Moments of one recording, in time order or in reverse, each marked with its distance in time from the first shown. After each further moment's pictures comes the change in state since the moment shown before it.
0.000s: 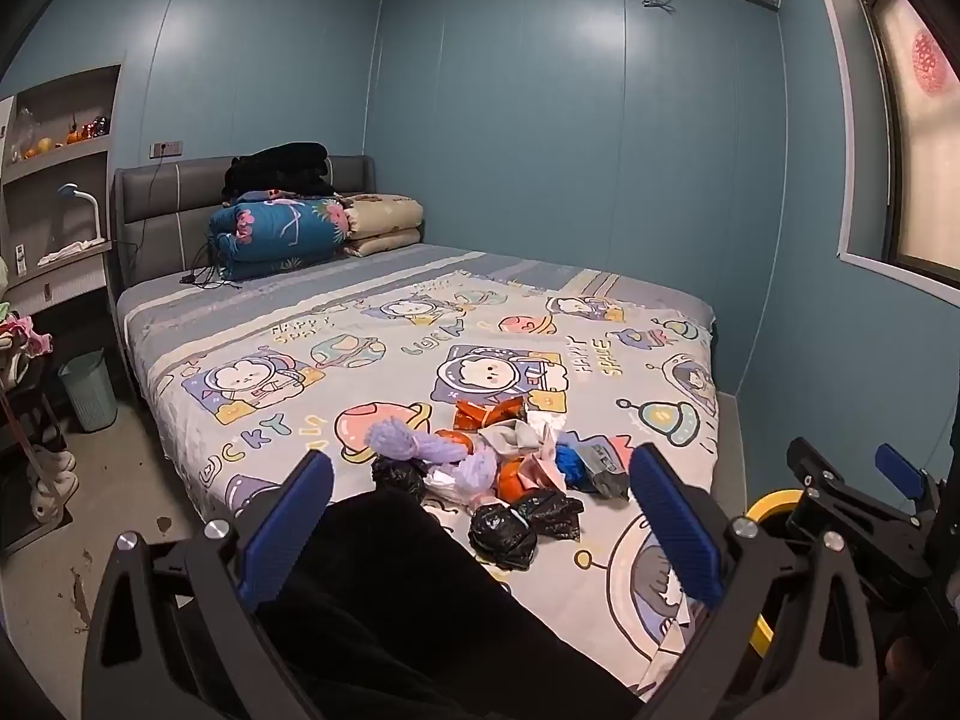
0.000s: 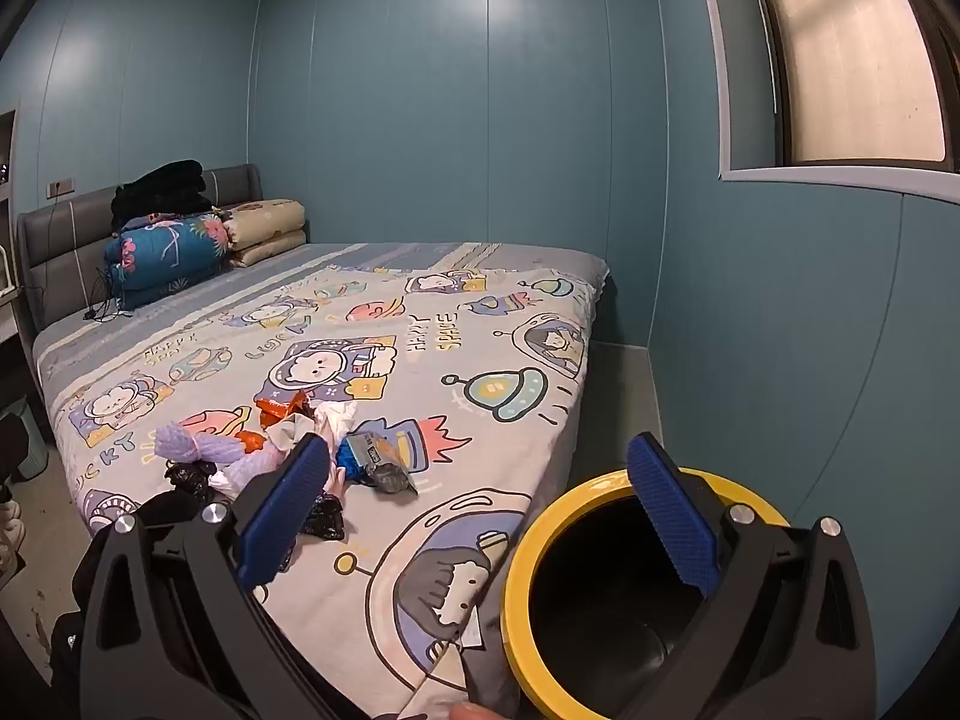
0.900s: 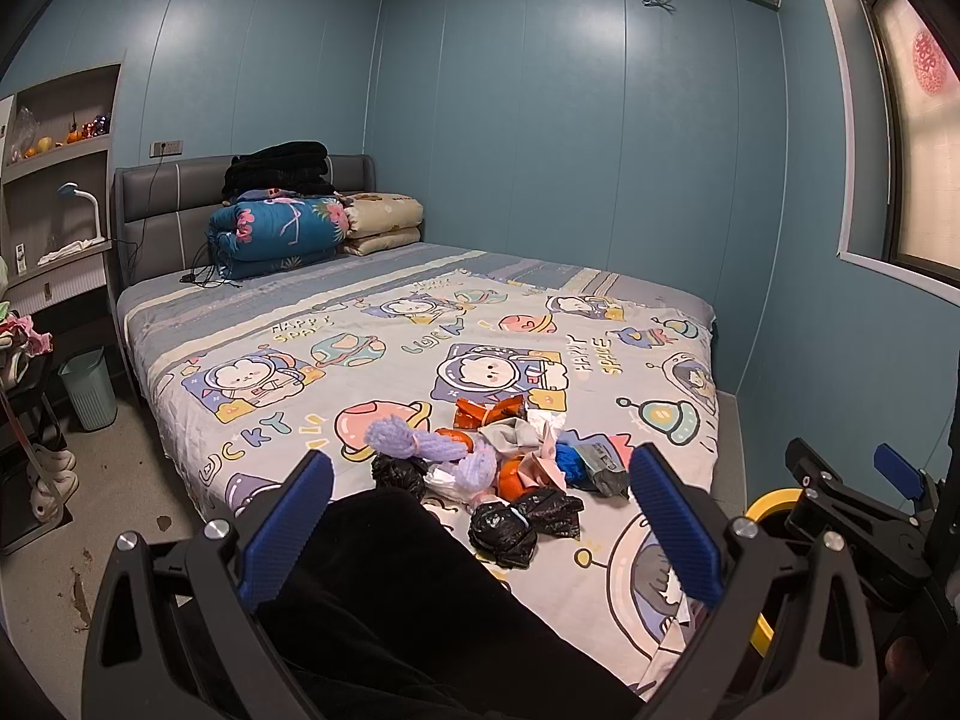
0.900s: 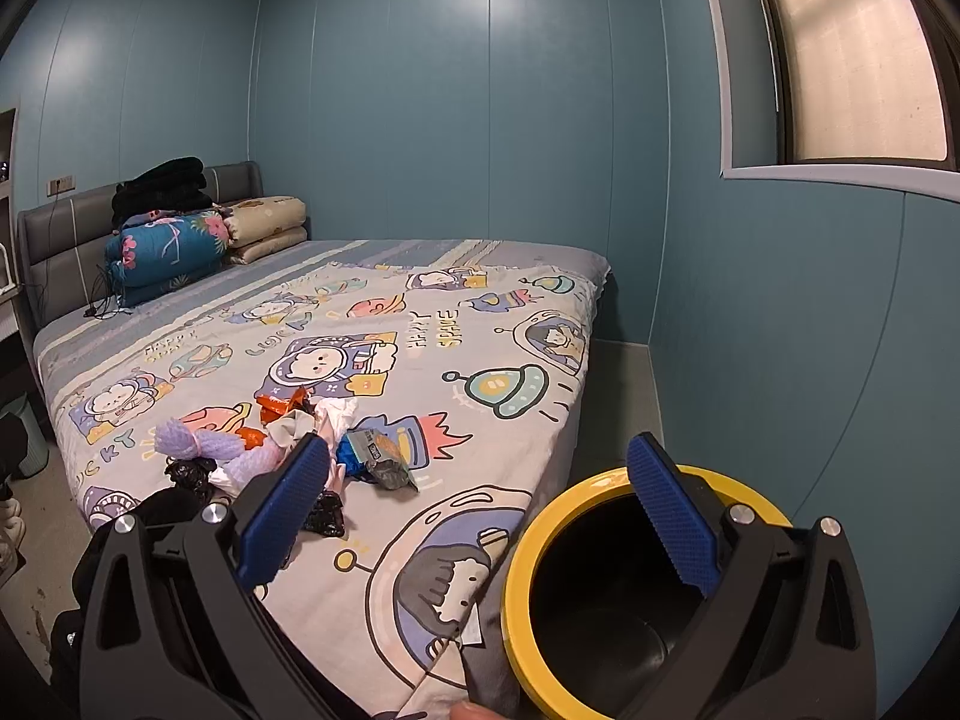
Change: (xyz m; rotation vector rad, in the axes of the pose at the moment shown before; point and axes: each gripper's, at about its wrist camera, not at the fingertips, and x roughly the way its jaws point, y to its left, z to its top) left arm 0.000 0.000 0.000 0.002 -0.001 0.002; right arm 0.000 0.000 0.000 -0.004 0.002 0.001
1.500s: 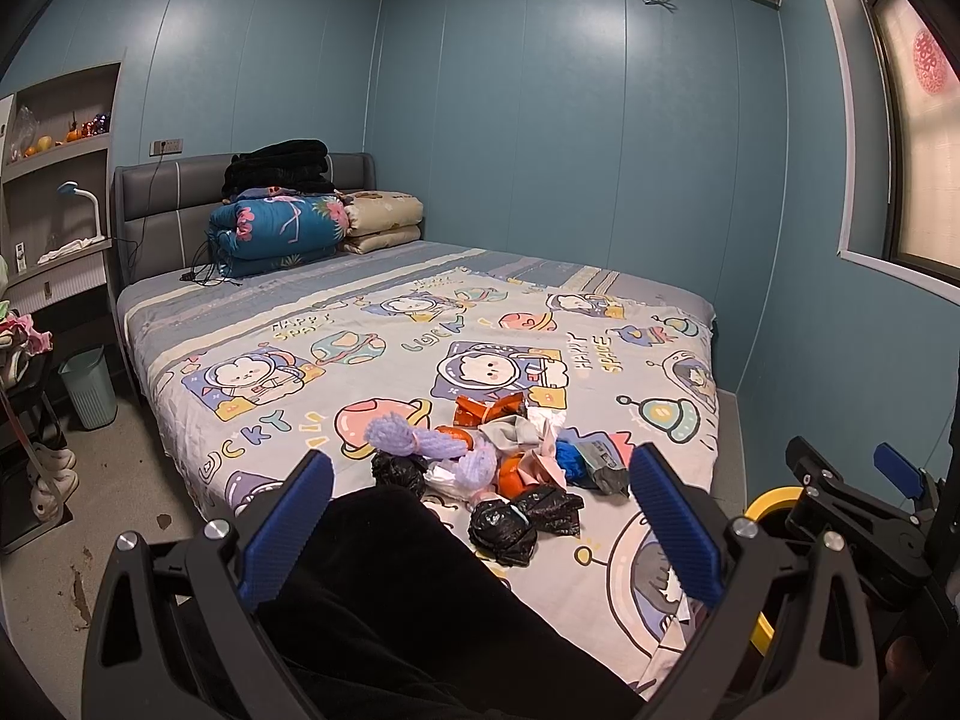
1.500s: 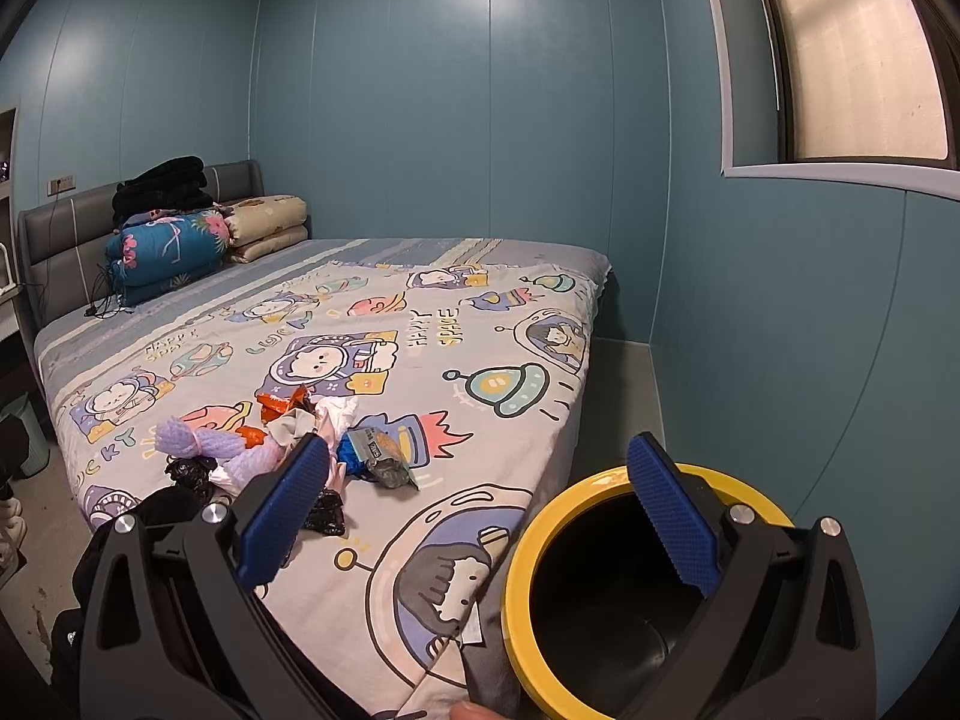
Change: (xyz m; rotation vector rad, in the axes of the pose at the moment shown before) left arm 0.000 0.000 0.000 0.000 0.003 -0.001; right arm -0.002 -0.001 -0.003 -0.001 0.002 -0.001
